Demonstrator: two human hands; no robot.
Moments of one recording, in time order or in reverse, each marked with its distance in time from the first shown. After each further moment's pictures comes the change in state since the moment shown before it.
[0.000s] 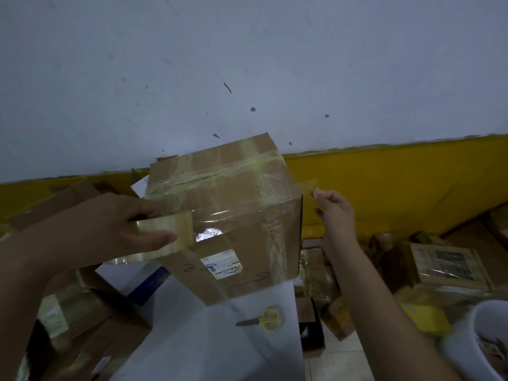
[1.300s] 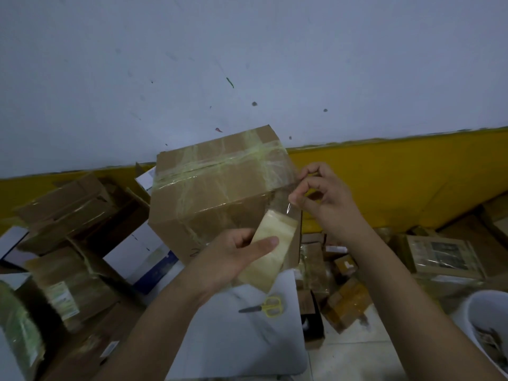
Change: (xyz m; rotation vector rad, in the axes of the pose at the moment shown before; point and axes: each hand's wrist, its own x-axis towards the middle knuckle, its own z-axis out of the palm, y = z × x) left_hand -0.005 0.091 0.124 -1.055 -0.191 -0.231; right_hand -0.045 -0.040 -0.016 -0.381 -0.525 -0.536
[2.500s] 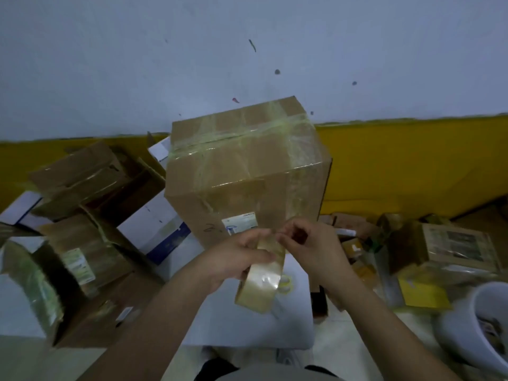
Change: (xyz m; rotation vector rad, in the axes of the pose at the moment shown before) left_hand 0.020 -0.068 -0.026 -0.039 -0.048 -0.295; right_hand -0.069 0.014 0.085 -0.129 -0.120 0.313
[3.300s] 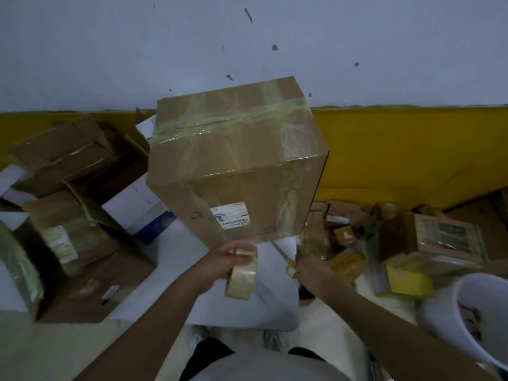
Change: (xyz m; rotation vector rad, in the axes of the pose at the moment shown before) left_hand 0.070 -0.102 0.006 -0.119 0.096 -0.089; right_hand -0.006 0.178 0.029 -0.730 -0.527 0.285
